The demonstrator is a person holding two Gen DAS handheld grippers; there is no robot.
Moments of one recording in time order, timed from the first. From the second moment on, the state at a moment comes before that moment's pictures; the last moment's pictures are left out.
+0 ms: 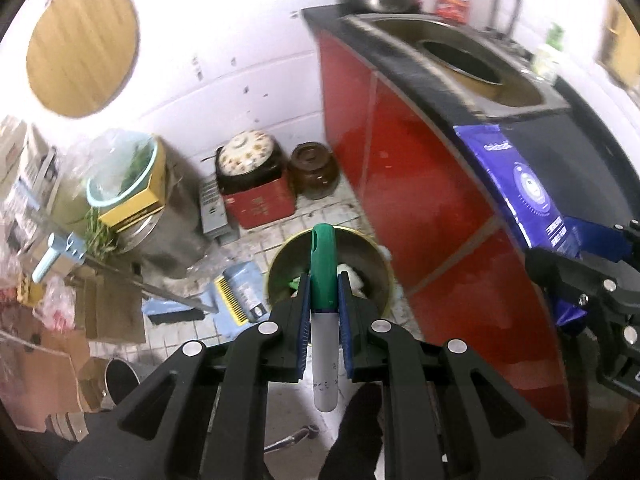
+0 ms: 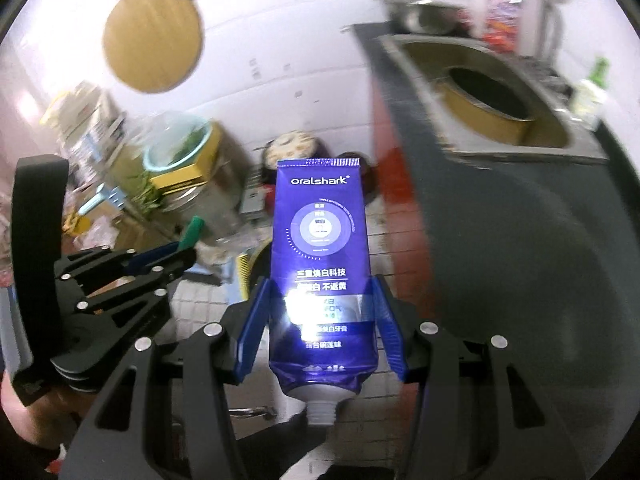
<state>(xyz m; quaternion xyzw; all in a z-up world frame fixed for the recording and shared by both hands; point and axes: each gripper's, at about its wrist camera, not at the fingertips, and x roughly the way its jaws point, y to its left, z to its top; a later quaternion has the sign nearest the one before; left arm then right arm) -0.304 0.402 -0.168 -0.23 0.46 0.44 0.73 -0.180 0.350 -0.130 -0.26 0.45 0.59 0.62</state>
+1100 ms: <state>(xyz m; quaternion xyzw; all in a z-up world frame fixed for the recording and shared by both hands) -0.314 0.511 -0.353 -0.32 0.47 0.41 0.71 -0.200 0.472 -0.290 -0.31 0.51 0.57 0.56</state>
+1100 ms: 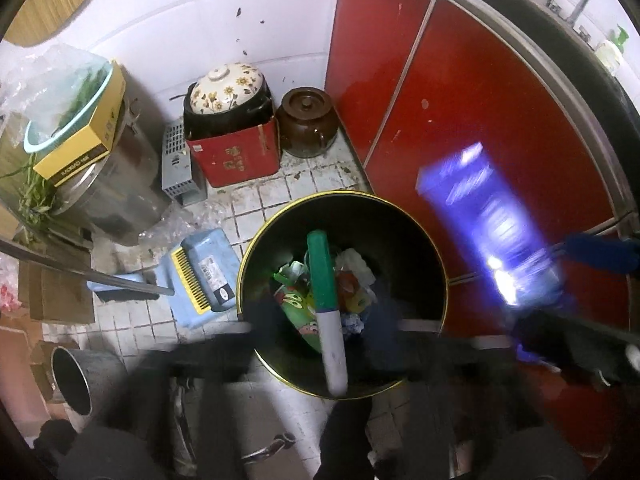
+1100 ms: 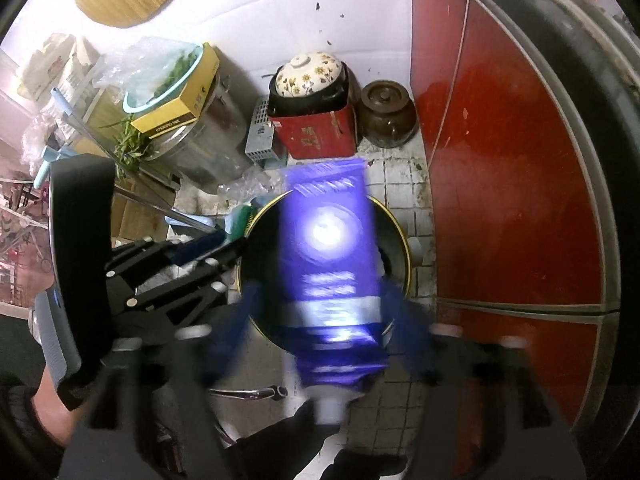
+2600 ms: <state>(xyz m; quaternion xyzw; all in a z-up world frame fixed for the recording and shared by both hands) -0.077 0.262 -0.075 -0.08 0.44 0.17 0.88 -0.008 0.077 -0.032 -0.10 0.45 0.30 0.83</state>
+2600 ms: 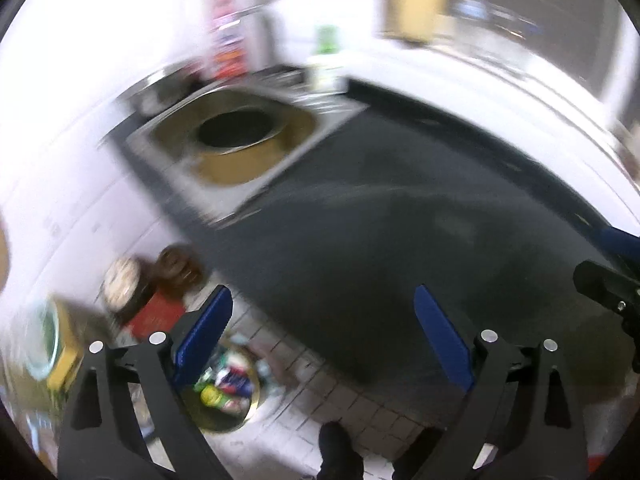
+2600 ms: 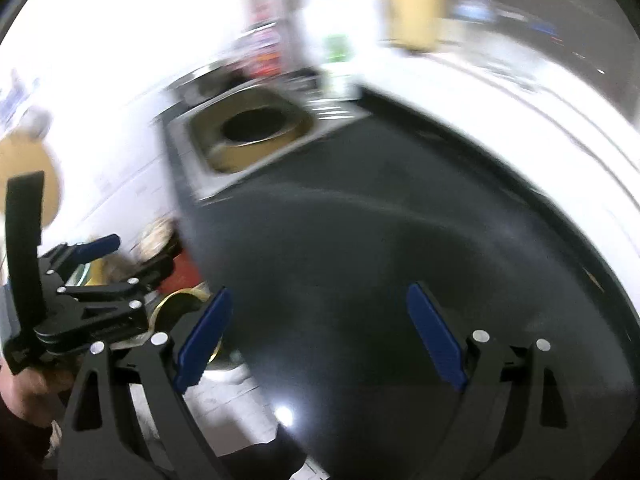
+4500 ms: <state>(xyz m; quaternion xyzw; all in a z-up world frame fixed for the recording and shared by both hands) 0.034 -0.007 -0.058 0.06 0.47 -0.07 0.88 -0.023 -0.232 -0.023 0.05 0.46 -0.04 0.89</state>
